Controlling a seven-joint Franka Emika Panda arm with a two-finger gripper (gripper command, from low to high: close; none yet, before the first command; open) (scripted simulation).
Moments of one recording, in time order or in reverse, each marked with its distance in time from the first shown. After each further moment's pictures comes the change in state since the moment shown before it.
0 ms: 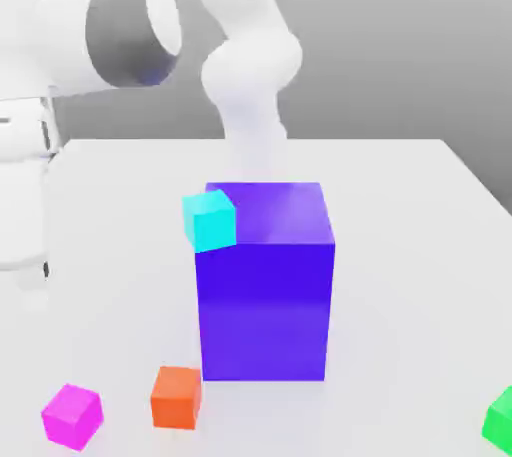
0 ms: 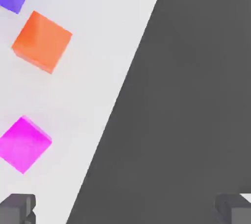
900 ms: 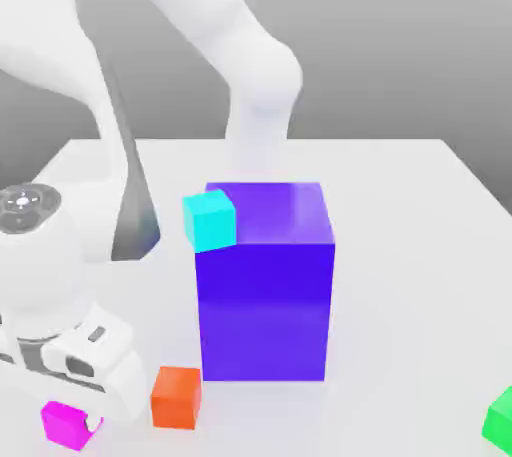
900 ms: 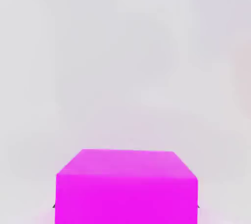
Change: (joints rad) arm 0.444 -0.289 -0.561 0.062 -0.662 -0.003 -0.234
